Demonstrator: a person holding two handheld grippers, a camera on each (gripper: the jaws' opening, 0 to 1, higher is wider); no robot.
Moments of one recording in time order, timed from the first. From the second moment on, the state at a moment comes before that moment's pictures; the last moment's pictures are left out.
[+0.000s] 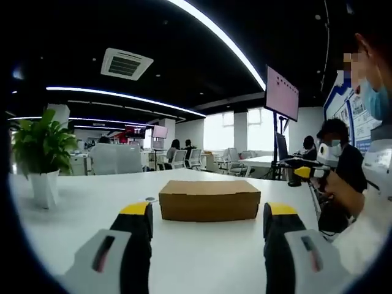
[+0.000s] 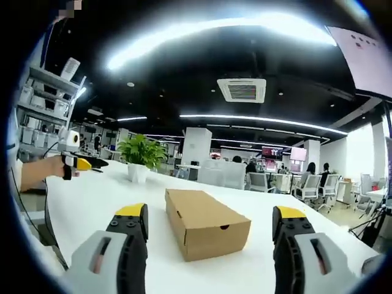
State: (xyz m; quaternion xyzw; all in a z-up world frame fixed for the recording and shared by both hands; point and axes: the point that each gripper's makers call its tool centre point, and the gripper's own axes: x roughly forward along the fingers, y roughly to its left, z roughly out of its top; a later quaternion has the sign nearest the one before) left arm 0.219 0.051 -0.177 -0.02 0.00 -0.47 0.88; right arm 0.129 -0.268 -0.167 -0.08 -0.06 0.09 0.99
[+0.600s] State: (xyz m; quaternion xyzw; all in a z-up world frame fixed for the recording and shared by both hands) left arm 0.214 0.051 -0.193 -0.03 0.02 -0.47 0.88; right arm 0.125 -0.260 -0.152 -0.12 -0.06 0.08 0.99
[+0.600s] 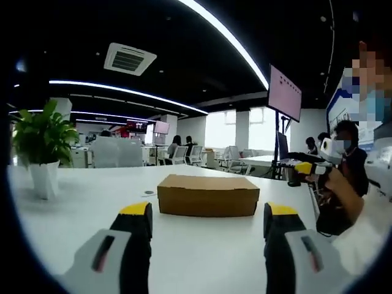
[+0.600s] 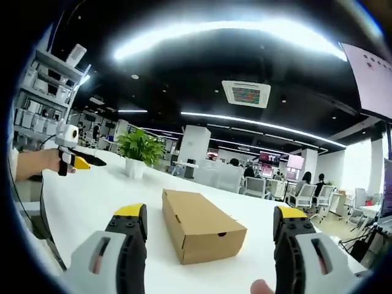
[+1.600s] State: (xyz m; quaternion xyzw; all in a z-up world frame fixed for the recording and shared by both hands) left arm 0.221 0.050 -0.183 -0.01 0.01 -0.45 0.89; right arm 0.120 -0.266 -0.156 -0.08 -0.08 0.07 0.99
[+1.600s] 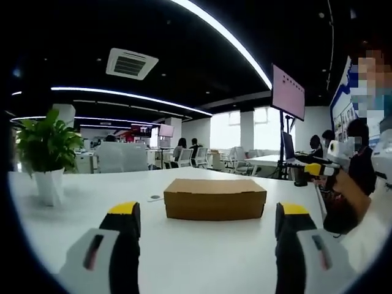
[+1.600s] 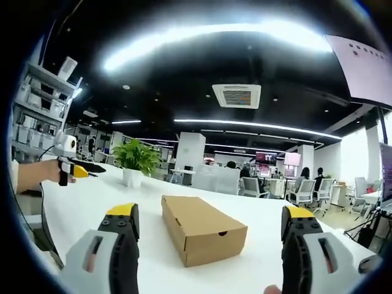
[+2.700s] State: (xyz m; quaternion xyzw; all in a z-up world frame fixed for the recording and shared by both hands) left arm 0.260 0.025 -0.180 0.03 0.04 -0.50 0.87; right arm 0.136 -0.245 -0.147 -0.08 -0.08 0.10 0.99
